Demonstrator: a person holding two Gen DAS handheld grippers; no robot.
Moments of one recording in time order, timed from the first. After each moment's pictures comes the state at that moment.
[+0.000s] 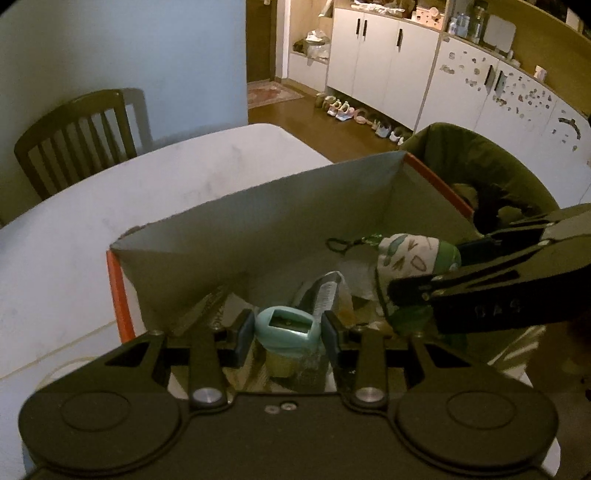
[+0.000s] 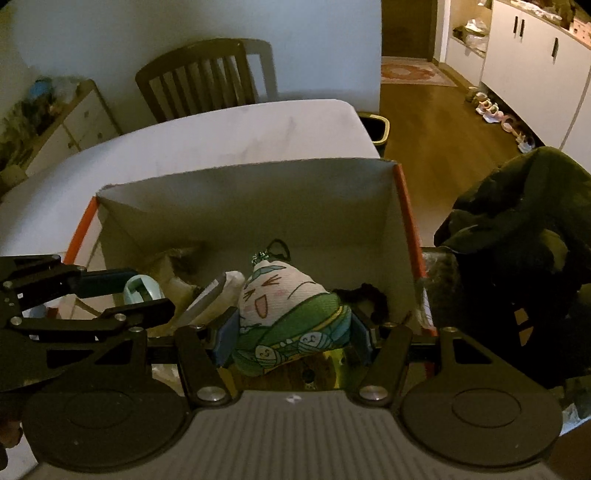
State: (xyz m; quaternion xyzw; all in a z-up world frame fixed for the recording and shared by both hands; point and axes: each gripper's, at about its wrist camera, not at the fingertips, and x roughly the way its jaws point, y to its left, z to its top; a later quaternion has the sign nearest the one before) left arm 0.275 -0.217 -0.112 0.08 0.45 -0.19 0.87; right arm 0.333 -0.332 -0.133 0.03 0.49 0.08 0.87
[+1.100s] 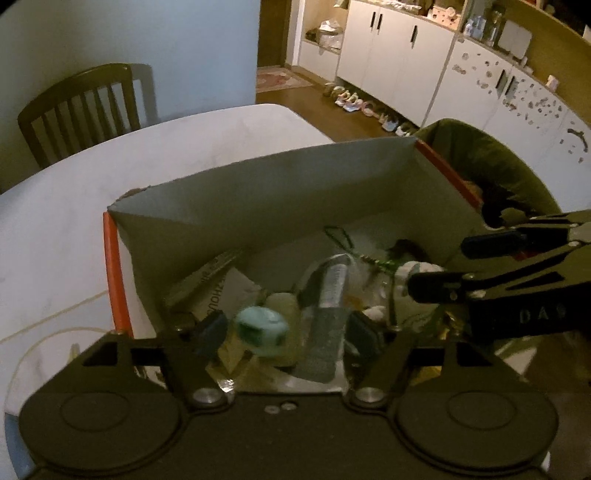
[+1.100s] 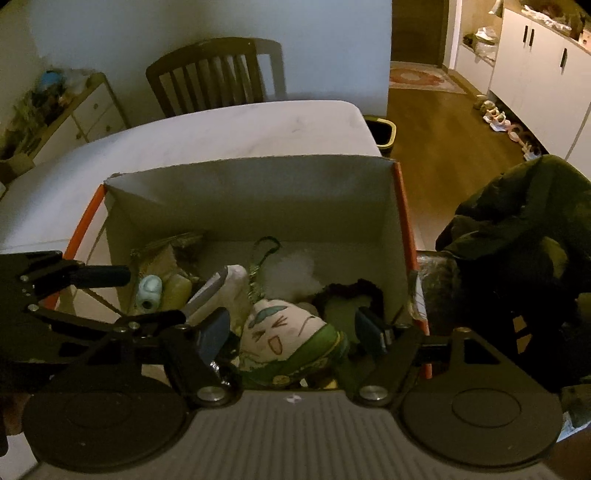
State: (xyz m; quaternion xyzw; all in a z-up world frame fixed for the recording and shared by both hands) left arm 0.267 -0.213 -0.118 0.05 0.47 -0.18 0.86; right arm 0.320 -0.340 -0.121 0.01 0.48 0.10 0.87
